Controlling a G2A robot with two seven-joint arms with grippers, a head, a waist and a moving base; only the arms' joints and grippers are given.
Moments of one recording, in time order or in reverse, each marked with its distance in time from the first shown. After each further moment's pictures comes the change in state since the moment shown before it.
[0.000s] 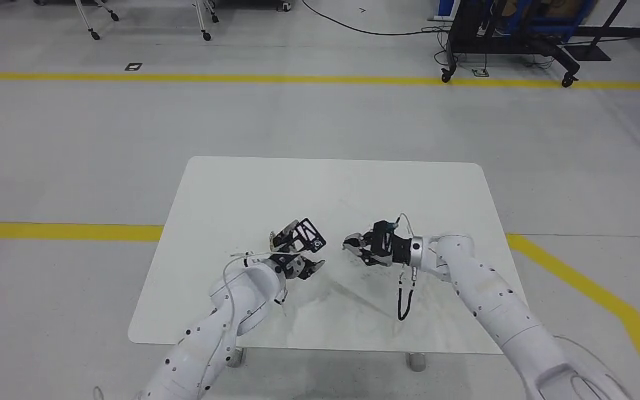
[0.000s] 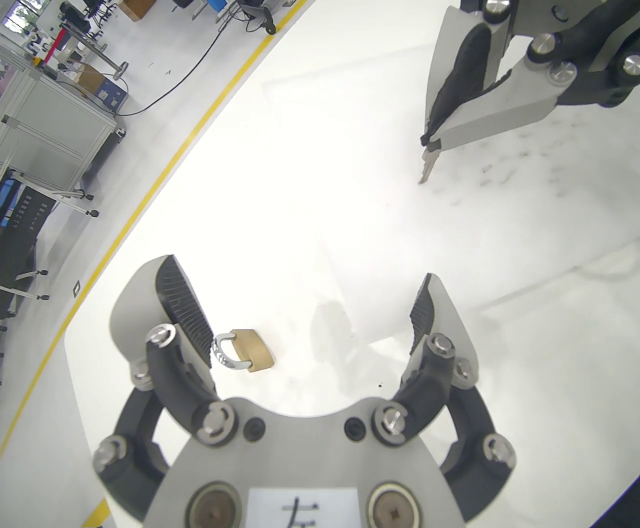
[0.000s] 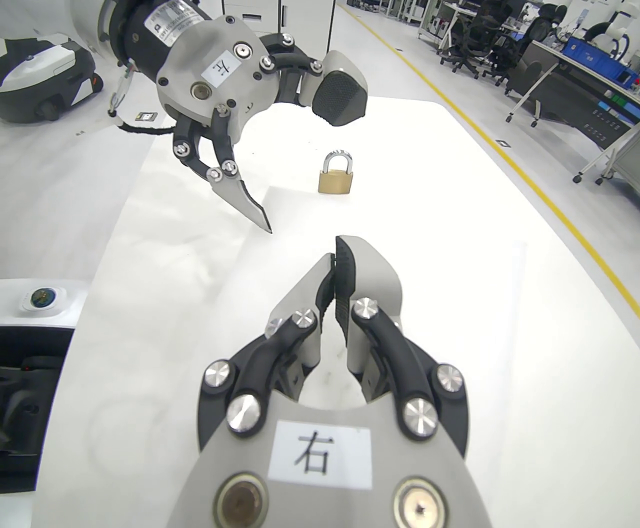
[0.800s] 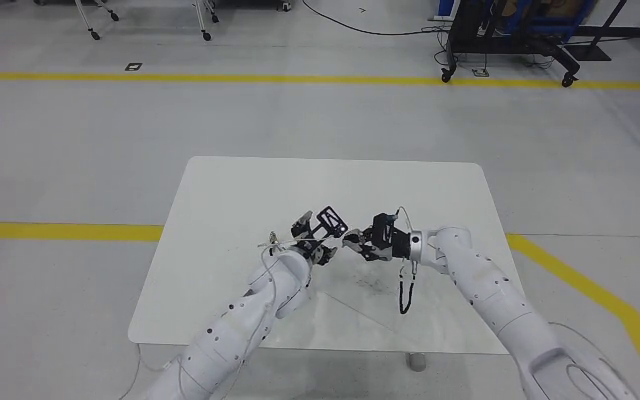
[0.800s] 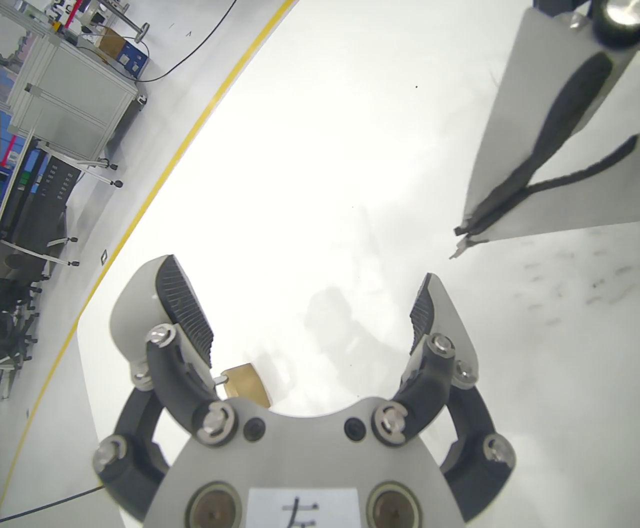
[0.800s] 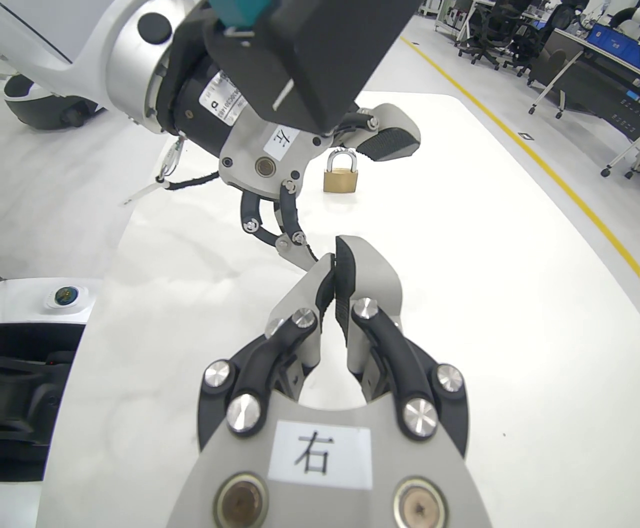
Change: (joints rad) left arm -0.203 -0.104 0.198 0.234 0.012 0.235 -0.073; right arm 0.074 -0.013 -0.048 0.118 0.032 -0.038 -0.067
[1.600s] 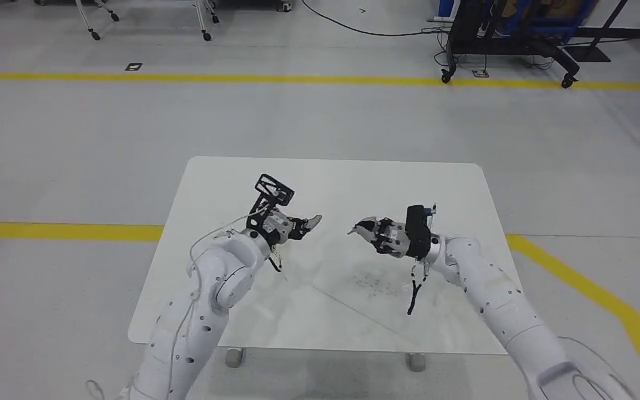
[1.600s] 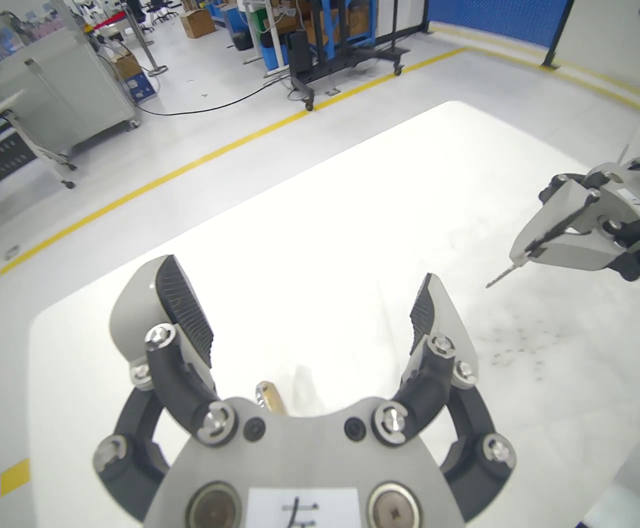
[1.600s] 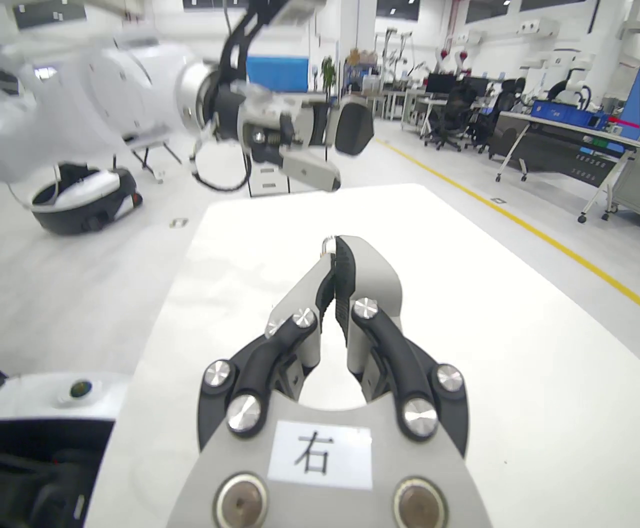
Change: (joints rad) left arm 0.147 0.052 -0.395 -0.200 -0.480 -0.239 0.165; right arm -0.074 0.019 0.043 -0.024 0.212 -0.035 -0.235
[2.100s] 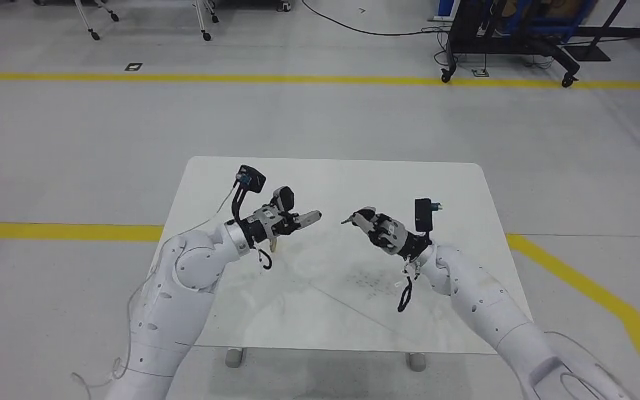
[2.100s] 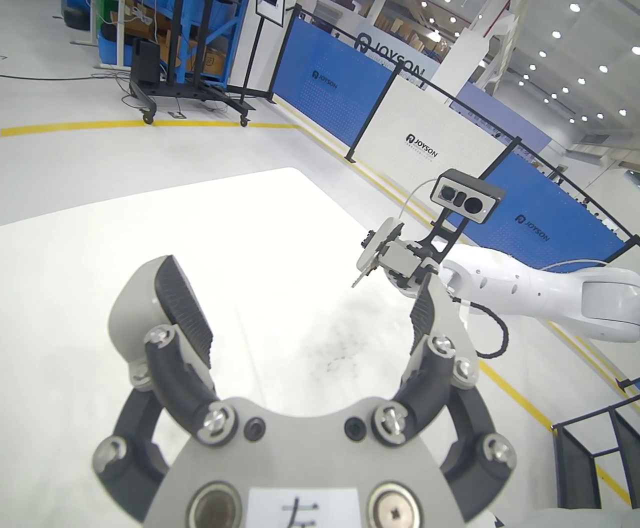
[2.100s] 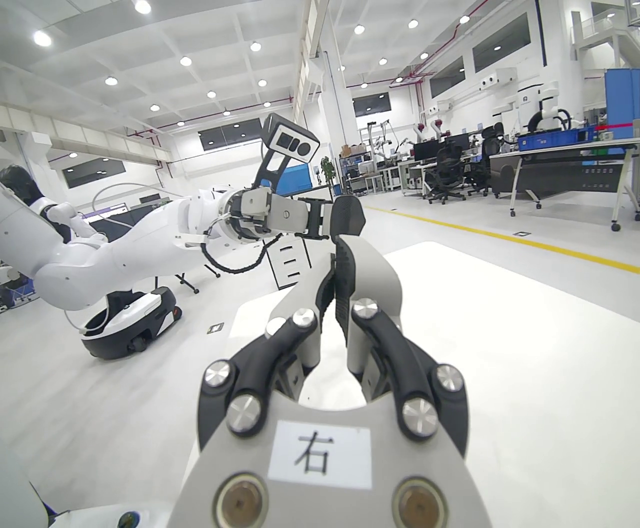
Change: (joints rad) left arm -0.079 0.011 -0.077 0.167 -0.604 -0.299 -0.163; right arm 0.036 -0.009 -0.159 0.040 0.312 0.001 -0.040
